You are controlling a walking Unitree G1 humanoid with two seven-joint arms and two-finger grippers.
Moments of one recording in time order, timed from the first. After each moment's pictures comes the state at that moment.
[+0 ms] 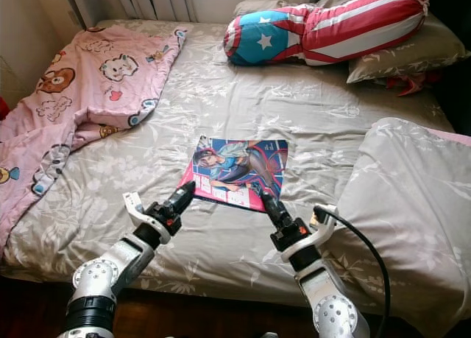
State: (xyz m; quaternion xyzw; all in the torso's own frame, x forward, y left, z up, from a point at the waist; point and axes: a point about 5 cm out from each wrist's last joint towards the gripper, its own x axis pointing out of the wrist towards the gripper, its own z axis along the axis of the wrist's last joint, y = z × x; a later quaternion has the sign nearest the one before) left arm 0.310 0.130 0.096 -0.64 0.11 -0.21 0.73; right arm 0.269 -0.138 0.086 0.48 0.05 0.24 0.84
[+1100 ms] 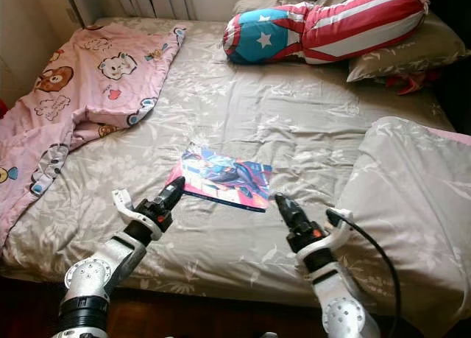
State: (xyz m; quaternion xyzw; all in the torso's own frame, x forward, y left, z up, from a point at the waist) left arm 0.308 0.149 0.096 -0.63 0.09 -0.19 0.75; right arm 0.274 -0.182 0.068 0.44 0.05 0.15 0.89
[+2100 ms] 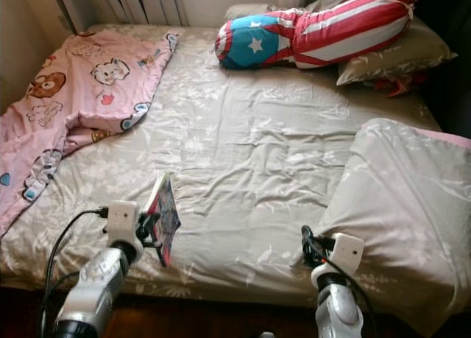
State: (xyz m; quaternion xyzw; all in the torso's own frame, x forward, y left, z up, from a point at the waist) left arm 0.286 0.169 0.054 0.07 0.07 -0.06 0.99; right arm 0.253 -0.193 0.013 0.09 0.08 -0.06 0.99
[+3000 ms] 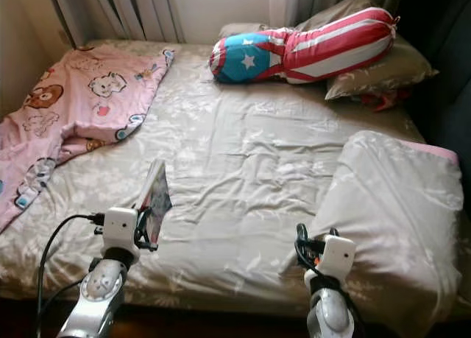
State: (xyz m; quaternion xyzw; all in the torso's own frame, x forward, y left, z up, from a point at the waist) left arm 0.283 0.168 0.060 0.07 0.01 -0.02 1.00; right arm 0.250 -0.187 0.018 0.07 0.06 -0.08 0.99
